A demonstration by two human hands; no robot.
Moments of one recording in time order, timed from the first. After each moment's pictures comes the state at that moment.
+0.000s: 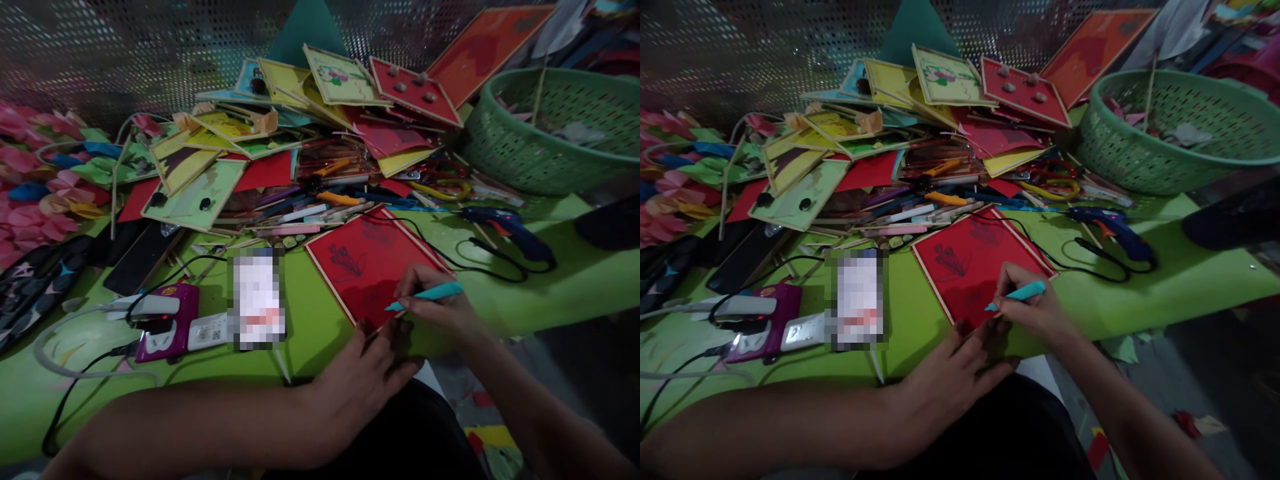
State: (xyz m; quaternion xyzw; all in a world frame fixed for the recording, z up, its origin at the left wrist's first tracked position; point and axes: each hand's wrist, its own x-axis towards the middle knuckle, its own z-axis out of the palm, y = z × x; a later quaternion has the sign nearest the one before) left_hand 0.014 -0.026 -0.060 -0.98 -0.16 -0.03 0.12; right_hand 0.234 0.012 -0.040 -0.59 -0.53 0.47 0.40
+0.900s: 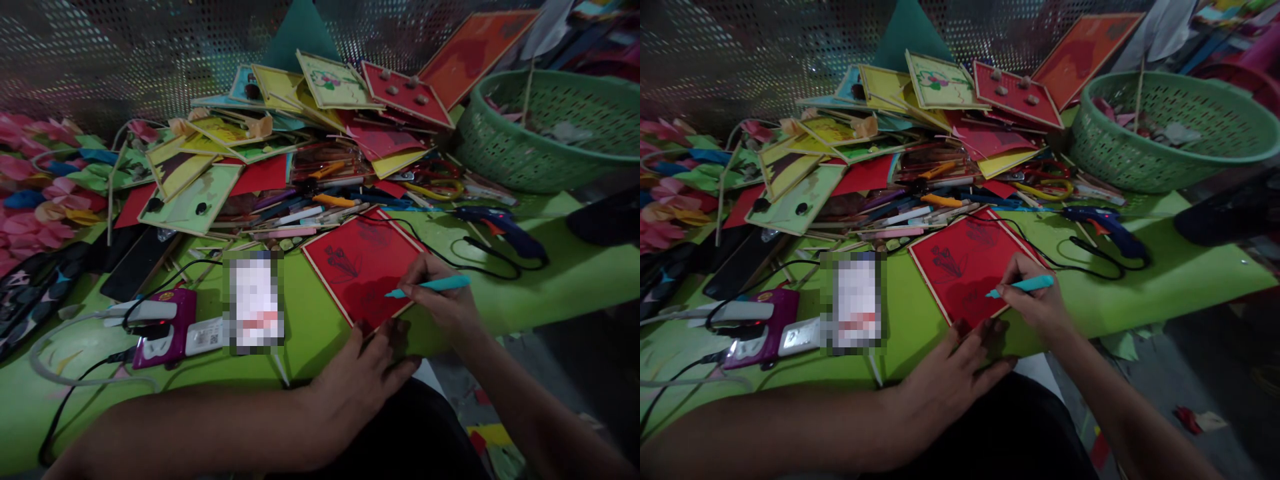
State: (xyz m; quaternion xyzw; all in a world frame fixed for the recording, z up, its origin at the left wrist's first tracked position) left_hand 0.015 -0.023 -0.051 -0.98 -0.14 0.01 0.13; right_hand 0.239 0.010 -0.051 -0.62 -0.53 0.36 0.45
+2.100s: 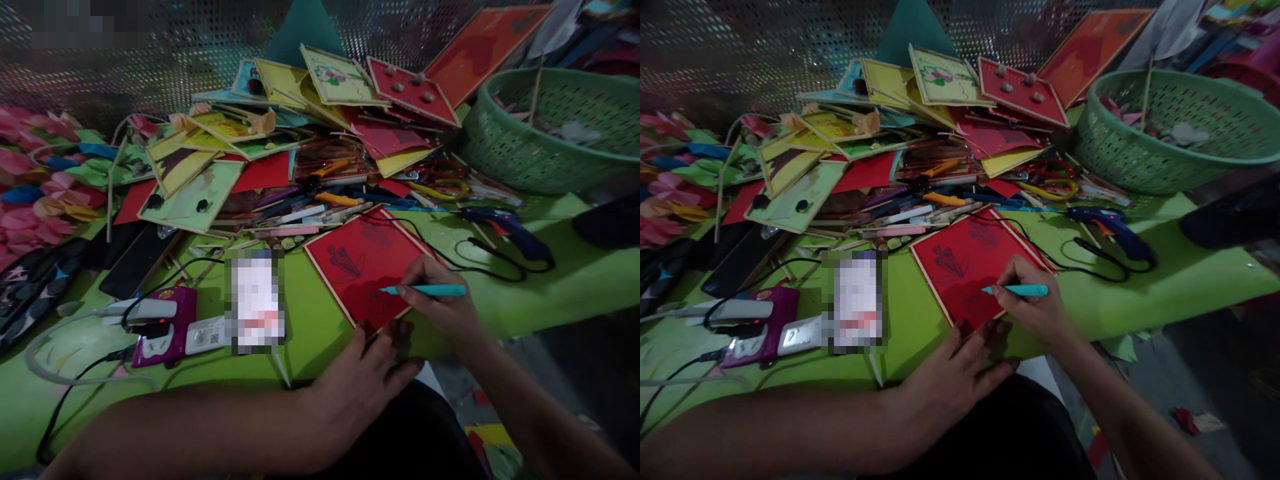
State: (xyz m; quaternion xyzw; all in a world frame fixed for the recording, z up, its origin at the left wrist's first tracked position) left_hand 0.016 -0.026 -0.060 -0.98 -0.15 -0.01 0.14; right_hand 0.236 0.010 -0.047 -0.62 -0.59 0.32 0.40
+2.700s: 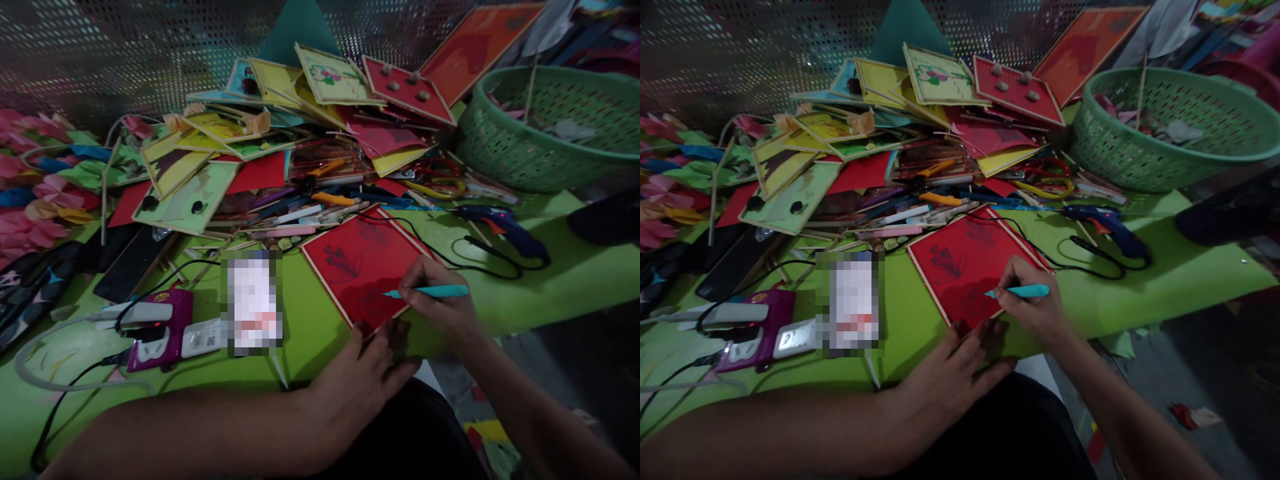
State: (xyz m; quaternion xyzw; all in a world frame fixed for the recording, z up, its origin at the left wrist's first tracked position) left_hand 0.015 -0.025 -0.057 -0.98 -0.14 -0.01 0.12; right_hand 0.240 0.008 -0.048 -0.61 -0.59 0.31 0.42
